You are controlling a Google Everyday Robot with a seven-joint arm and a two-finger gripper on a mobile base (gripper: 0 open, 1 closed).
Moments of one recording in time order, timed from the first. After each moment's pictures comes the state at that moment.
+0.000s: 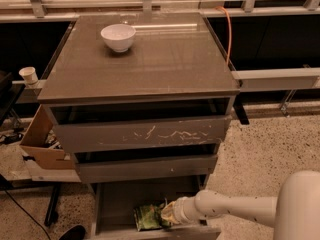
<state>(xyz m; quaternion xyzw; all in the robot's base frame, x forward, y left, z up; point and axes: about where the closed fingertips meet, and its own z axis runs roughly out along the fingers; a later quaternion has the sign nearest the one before) 0.477 -0.038 0.263 -0.58 0.74 0.21 0.27</state>
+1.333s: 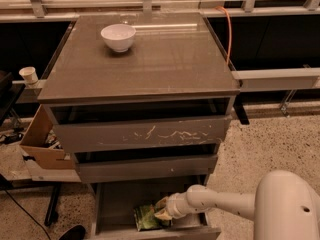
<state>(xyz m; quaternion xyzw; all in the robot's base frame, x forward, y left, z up) 0.509 -0.011 0.216 -0.59 0.73 0.23 0.27</state>
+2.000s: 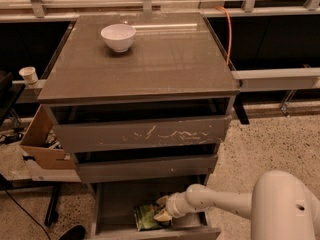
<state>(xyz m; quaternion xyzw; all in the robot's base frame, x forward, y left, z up) 0.513 -0.011 0.207 -0.58 0.73 0.23 0.27</state>
